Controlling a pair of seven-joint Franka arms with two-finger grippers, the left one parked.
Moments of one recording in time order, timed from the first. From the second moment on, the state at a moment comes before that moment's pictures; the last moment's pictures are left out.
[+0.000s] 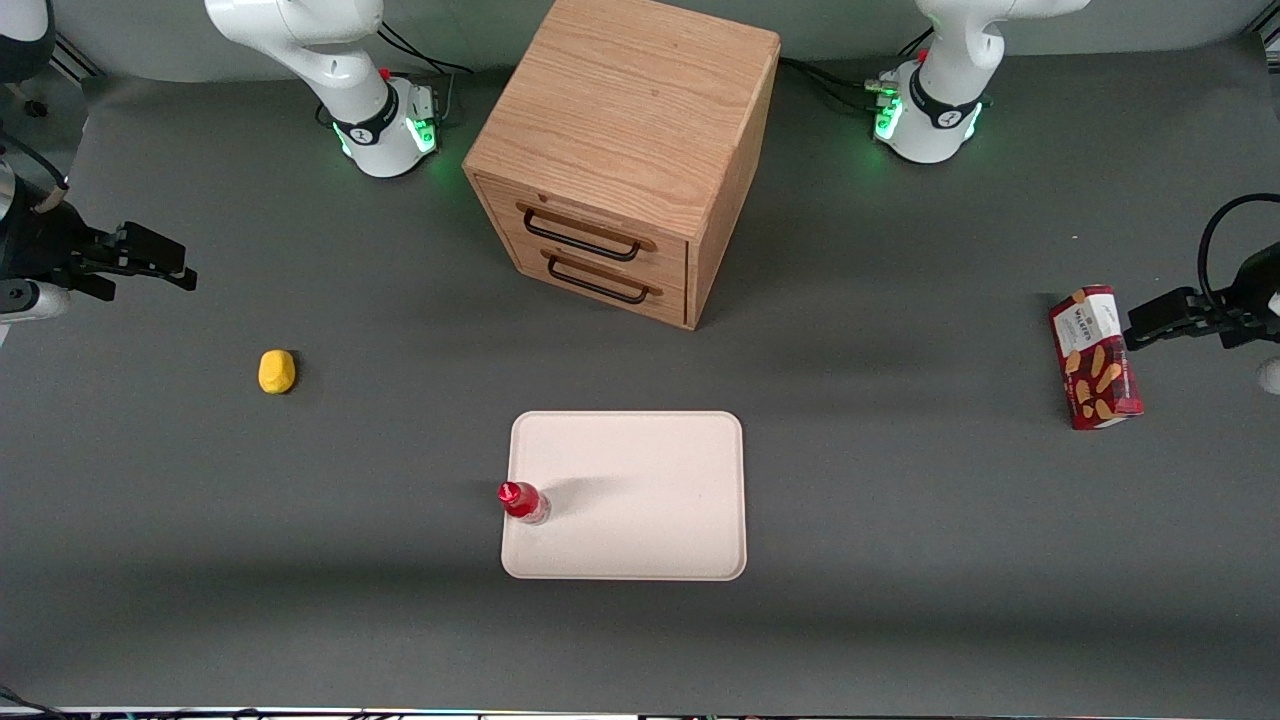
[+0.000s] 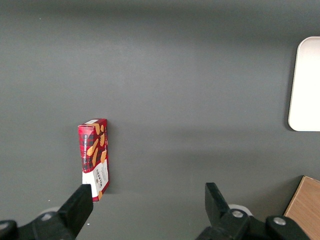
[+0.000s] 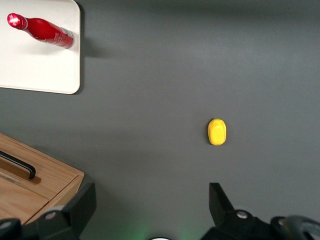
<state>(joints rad) -0.01 -0.01 0.00 -1.59 0.04 1.52 -0.08</state>
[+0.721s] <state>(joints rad) 0.00 -0.01 -0.03 -1.60 0.03 1.52 -0.08</state>
